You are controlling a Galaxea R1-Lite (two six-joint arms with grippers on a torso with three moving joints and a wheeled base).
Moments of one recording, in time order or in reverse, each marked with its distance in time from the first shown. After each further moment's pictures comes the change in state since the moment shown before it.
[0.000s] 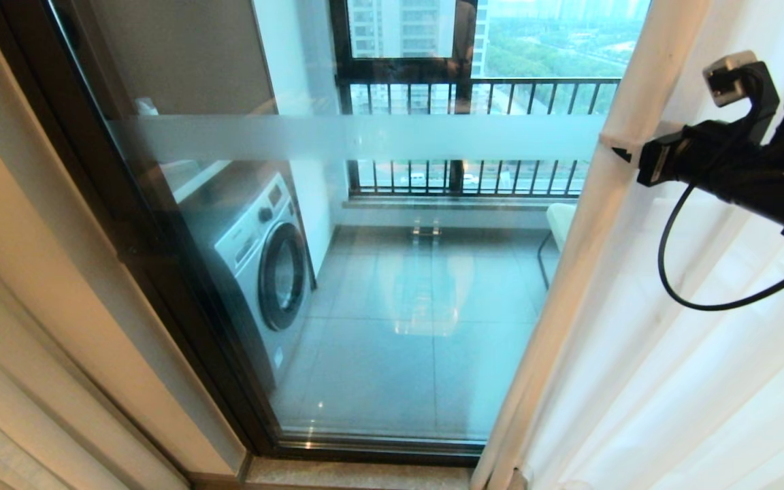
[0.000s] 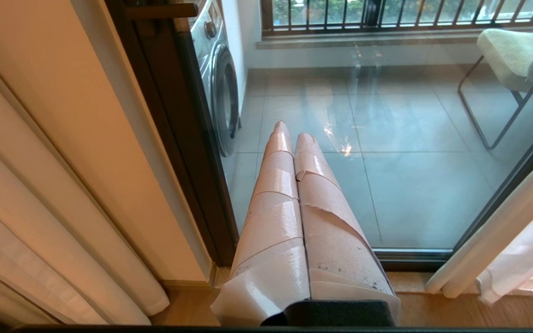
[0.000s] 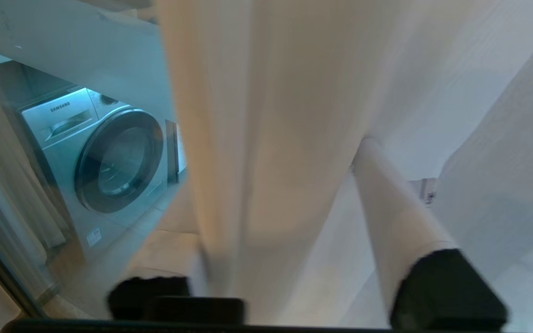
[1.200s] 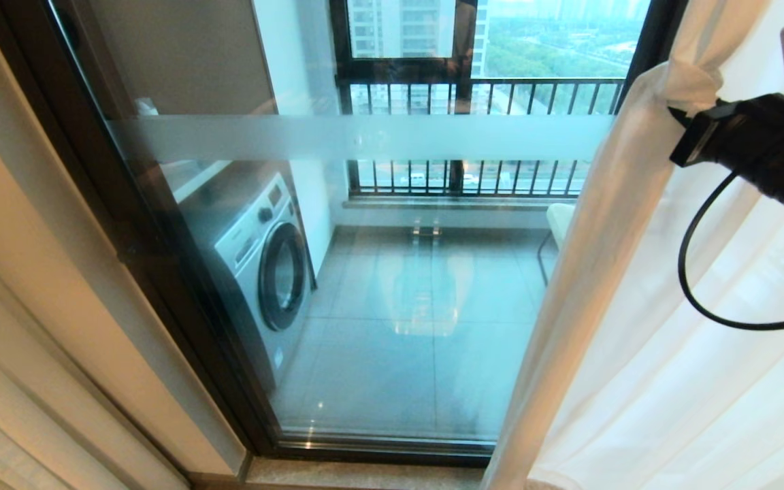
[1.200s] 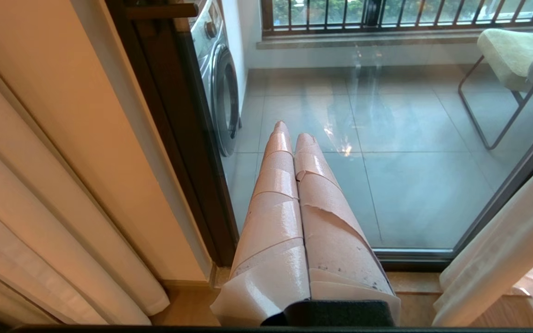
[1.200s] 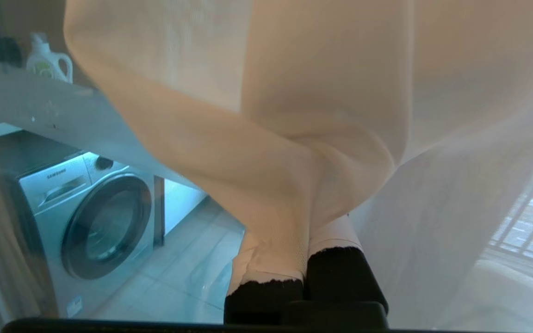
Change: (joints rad) left arm 0.000 0.000 0.000 0.000 0.000 0.000; right arm 0.040 -0.146 0.171 -0.233 -0.086 0.039
